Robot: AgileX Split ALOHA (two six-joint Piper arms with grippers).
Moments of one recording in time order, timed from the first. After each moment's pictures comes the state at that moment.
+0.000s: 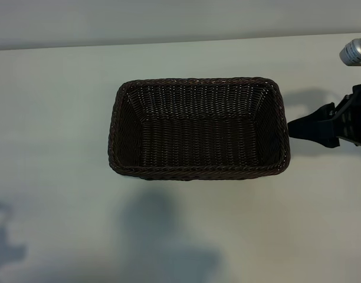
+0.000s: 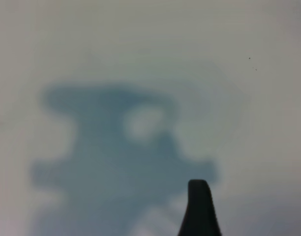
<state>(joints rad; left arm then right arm) -0.04 0.26 -0.50 0.07 1.04 -0.04 0.00 1.37 -0.71 1.09 0.79 -1.06</state>
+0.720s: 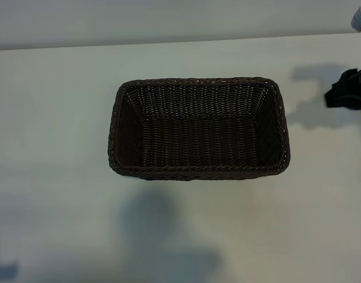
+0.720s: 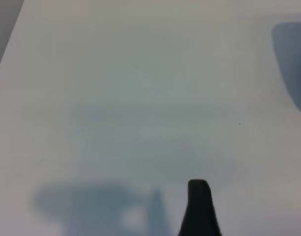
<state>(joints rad) -0.03 -0.01 -0.50 0.07 1.05 -0.04 0.00 1.50 -1.01 0.42 0.74 -0.45</state>
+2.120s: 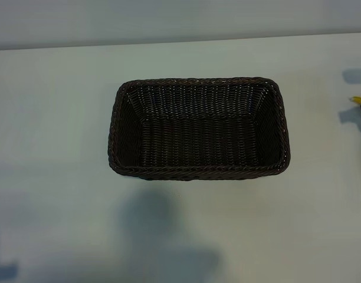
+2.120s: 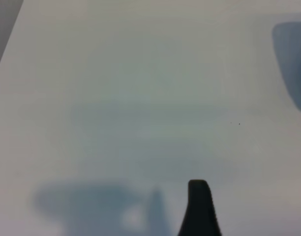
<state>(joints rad) -0.03 -0.01 -0.50 0.07 1.05 -0.04 -0.16 1.93 -1.16 0.03 0.73 -0.19</state>
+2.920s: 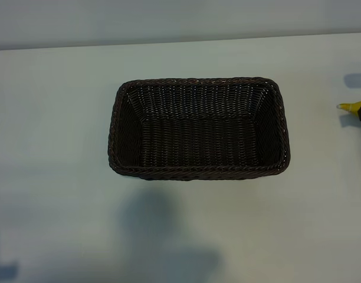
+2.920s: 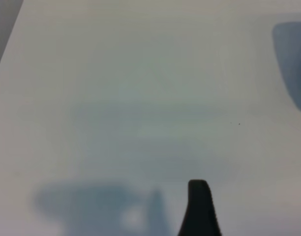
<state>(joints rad) -0.03 -0.01 -0.50 0.07 1.05 -0.04 -0.16 1.96 -1.16 0.02 0.74 -0.16</state>
